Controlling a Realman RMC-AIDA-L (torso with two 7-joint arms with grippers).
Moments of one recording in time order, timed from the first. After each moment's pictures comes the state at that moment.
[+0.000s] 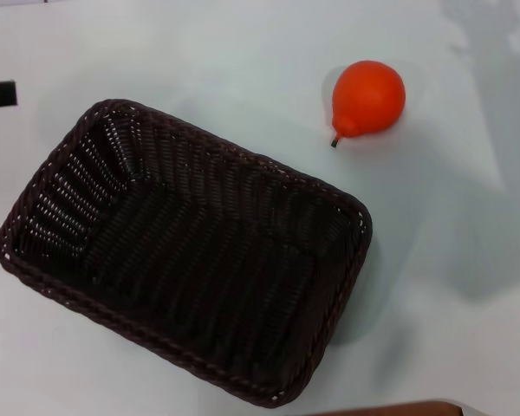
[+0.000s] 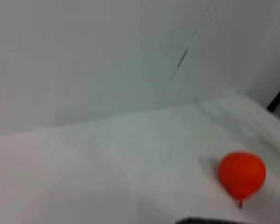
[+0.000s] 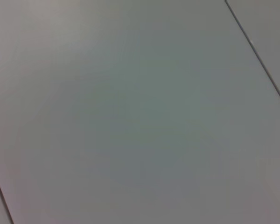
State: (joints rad) left arm -0.26 -1.95 -2.24 -1.43 1.96 -1.59 0.84; right arm 0.50 2.09 1.68 0.14 0.30 1.16 0.56
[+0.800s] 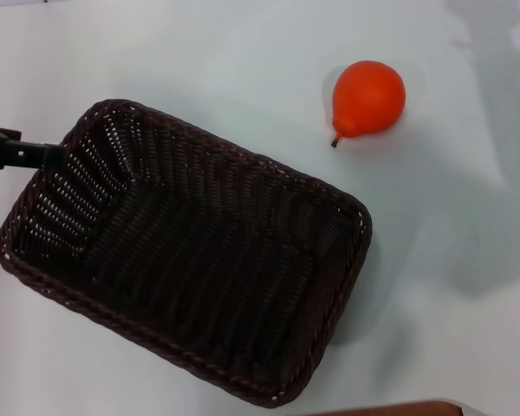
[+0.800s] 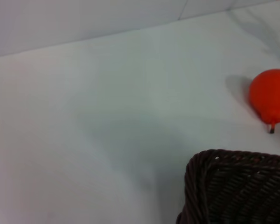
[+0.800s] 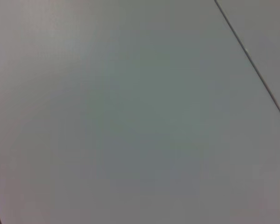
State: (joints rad) left arm -0.40 -2.09 -2.25 -1.49 2.41 -1.69 0.78; right arm 0.51 2.09 1.70 0.15 0.31 1.16 0.56
